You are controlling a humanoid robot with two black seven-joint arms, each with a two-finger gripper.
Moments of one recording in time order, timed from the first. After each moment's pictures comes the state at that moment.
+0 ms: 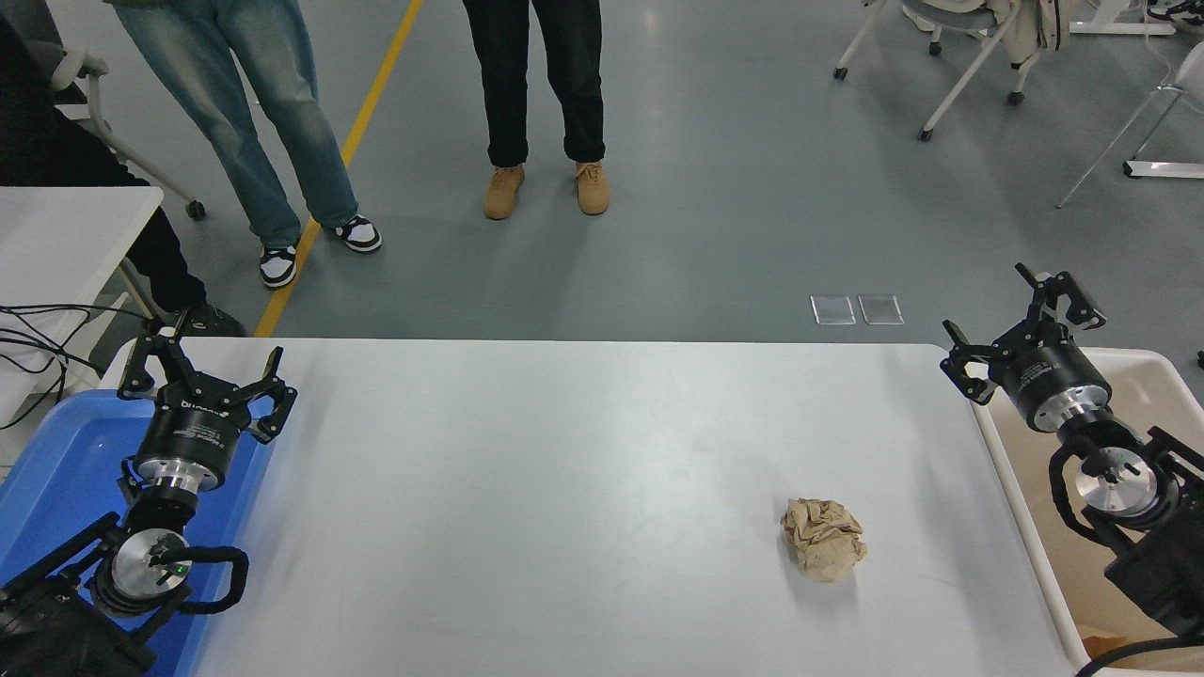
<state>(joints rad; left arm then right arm) -0.36 0.44 -0.97 -0.75 -0.07 -0.48 -0.54 0.66 -0.38 0.70 0.43 0.11 0.39 0.37</state>
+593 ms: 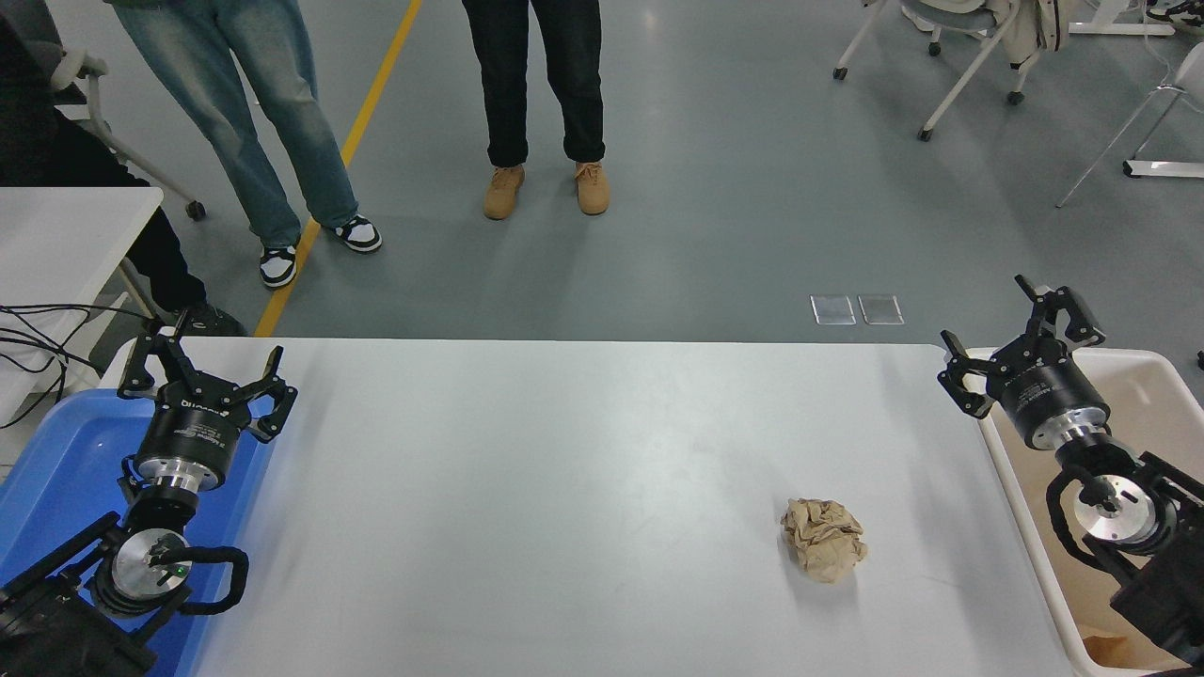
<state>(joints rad) -0.36 0.44 -0.97 -0.75 -0.07 -0.48 -0.54 0.60 -0.48 0.67 0.61 0.07 0.42 0.34</state>
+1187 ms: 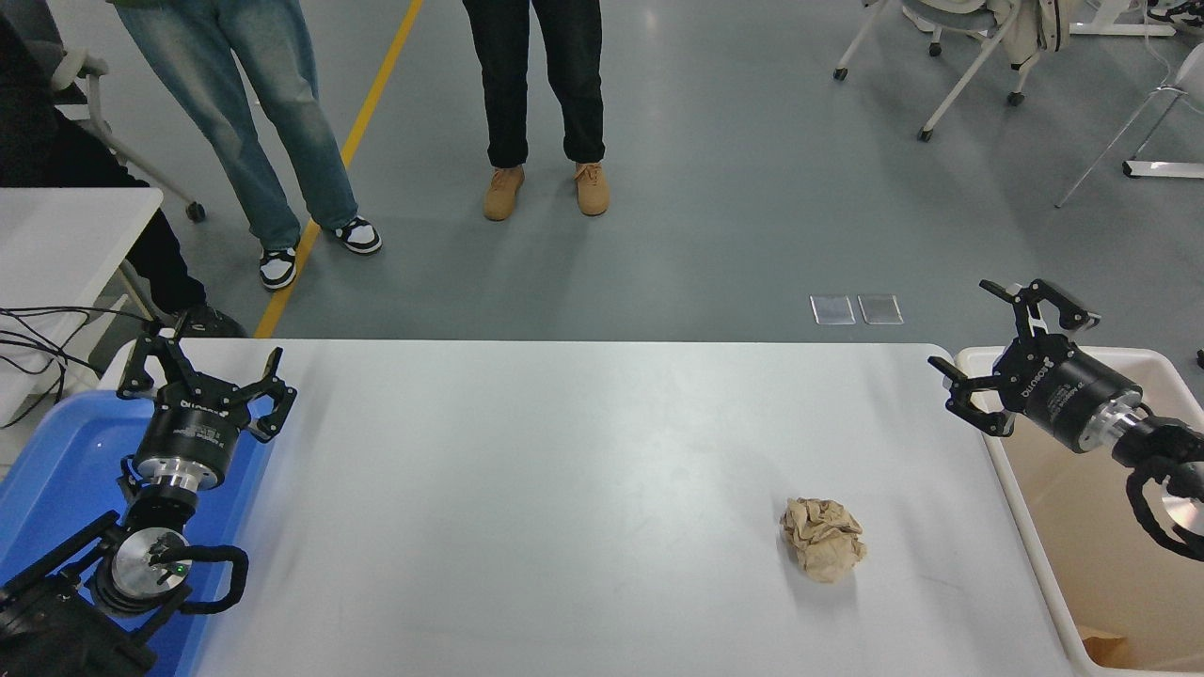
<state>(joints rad) -0.36 0.44 -0.97 -0.75 -0.07 -0.48 -0.54 0.58 -0.79 0.62 0.98 -0.02 0.43 0.12</state>
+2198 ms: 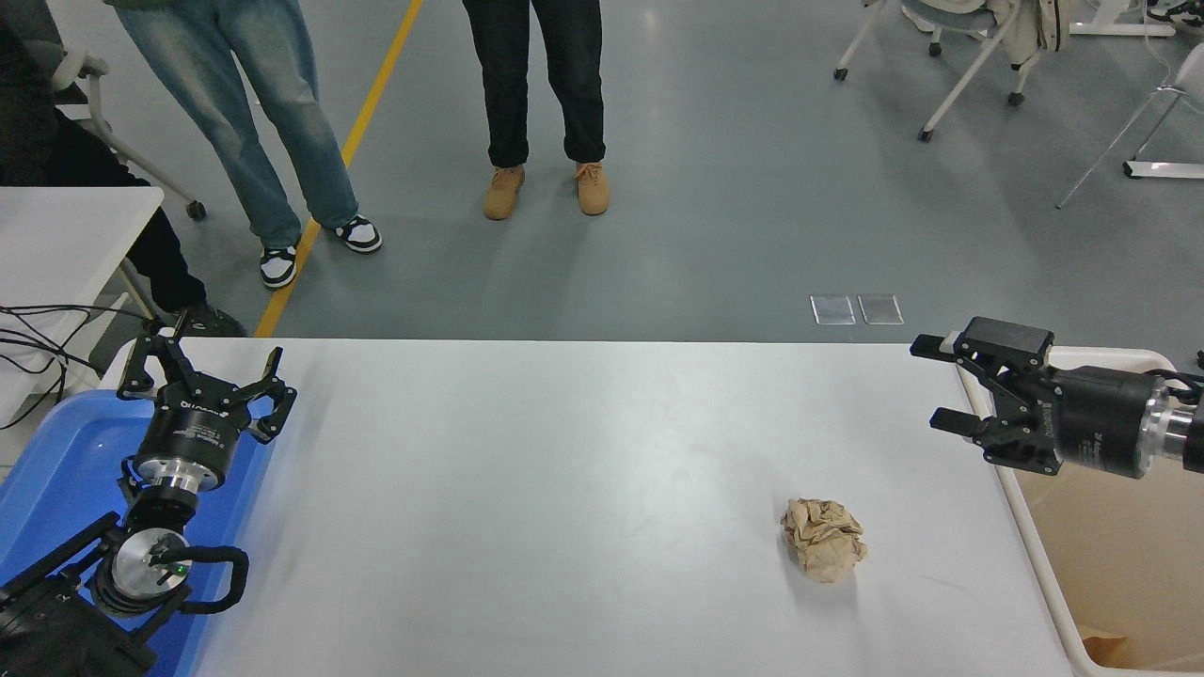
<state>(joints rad) -0.36 0.44 -0.97 -0.75 -0.07 -0.48 -0.54 0.59 -1.02 0.61 1.43 -0.81 0.42 0.11</state>
